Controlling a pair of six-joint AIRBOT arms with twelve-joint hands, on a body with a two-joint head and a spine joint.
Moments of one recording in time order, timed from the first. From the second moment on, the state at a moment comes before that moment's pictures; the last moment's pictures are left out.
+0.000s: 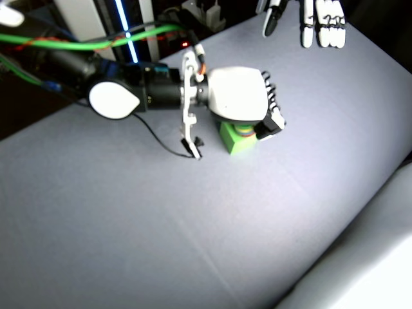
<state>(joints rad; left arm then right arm) 1.10 -0.78 0.90 -0.17 -1.27 0.85 -0.44 -1.33 1.40 -0.45 0.62 -0.71</state>
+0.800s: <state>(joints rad) 1.10 -0.78 0.90 -0.17 -1.27 0.84 -0.44 -1.34 1.40 -0.44 0.60 -0.71</state>
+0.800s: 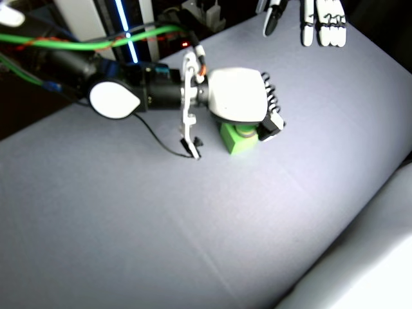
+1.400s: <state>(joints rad) 1.10 -0.78 0.90 -0.17 -1.27 0.84 -0.44 -1.33 1.40 -0.44 0.58 -0.71</state>
